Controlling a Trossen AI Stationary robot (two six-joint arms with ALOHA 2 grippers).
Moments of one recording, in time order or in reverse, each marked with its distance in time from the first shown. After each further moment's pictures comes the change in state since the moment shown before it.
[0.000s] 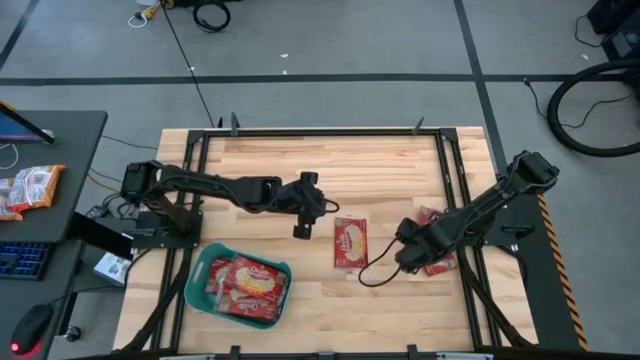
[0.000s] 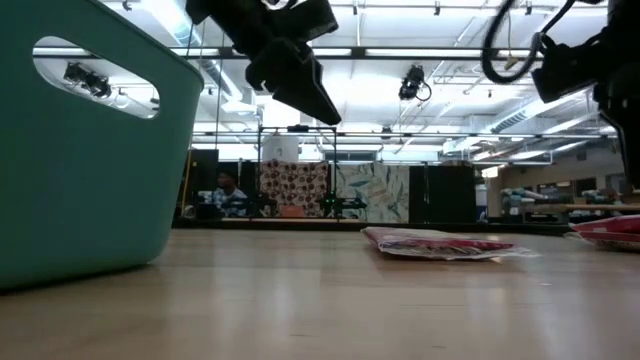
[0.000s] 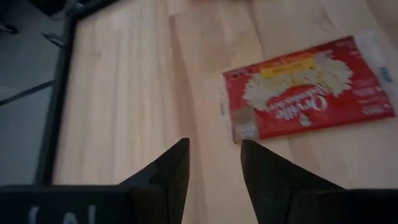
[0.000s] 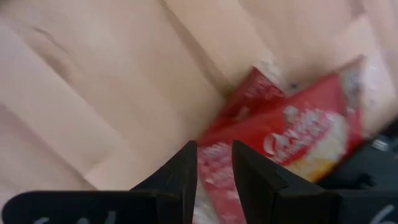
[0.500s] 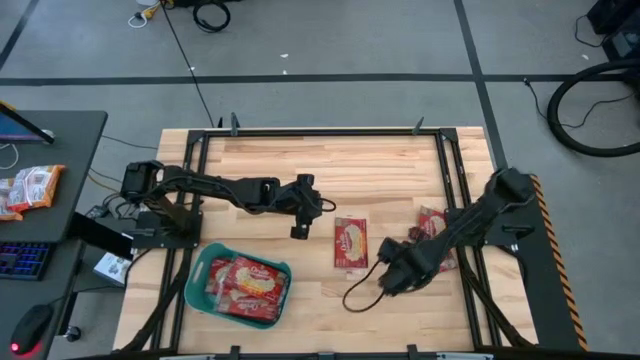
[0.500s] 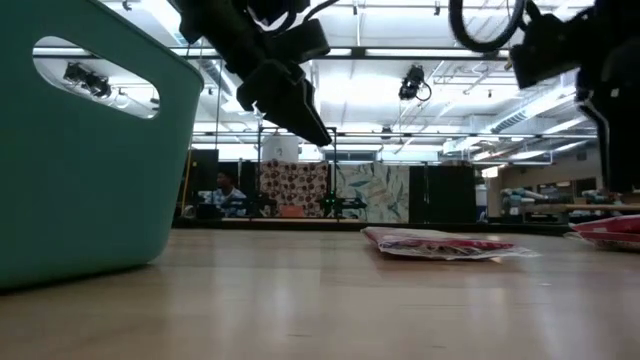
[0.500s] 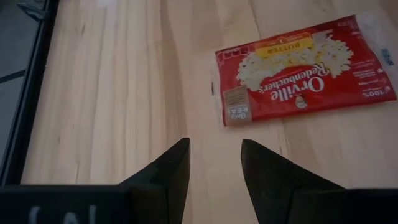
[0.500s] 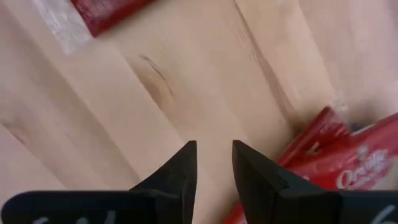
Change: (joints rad) left arm 0.012 0.000 -0.090 0.062 0.039 -0.043; right arm 0.069 0.248 0.200 0.055 0.056 -0.024
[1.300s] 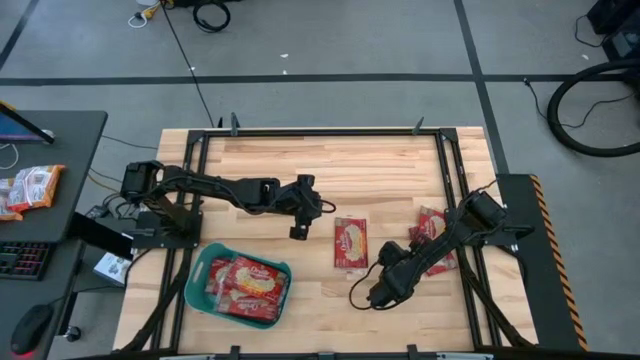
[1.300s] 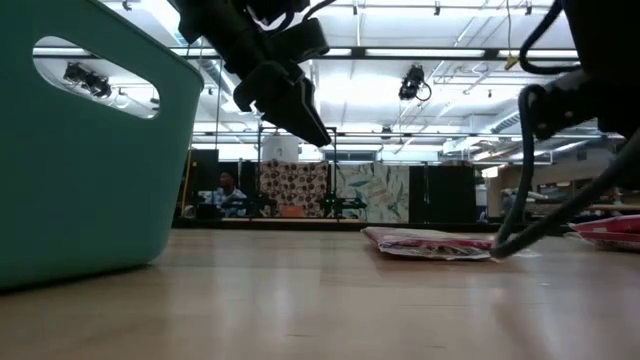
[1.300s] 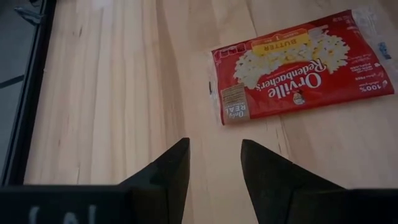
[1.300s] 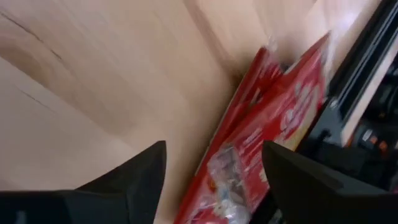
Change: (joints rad) left arm 0.005 -0.002 0.000 -0.007 0.001 0.026; right arm 0.014 0.324 0.183 -0.342 -0.055 0.207
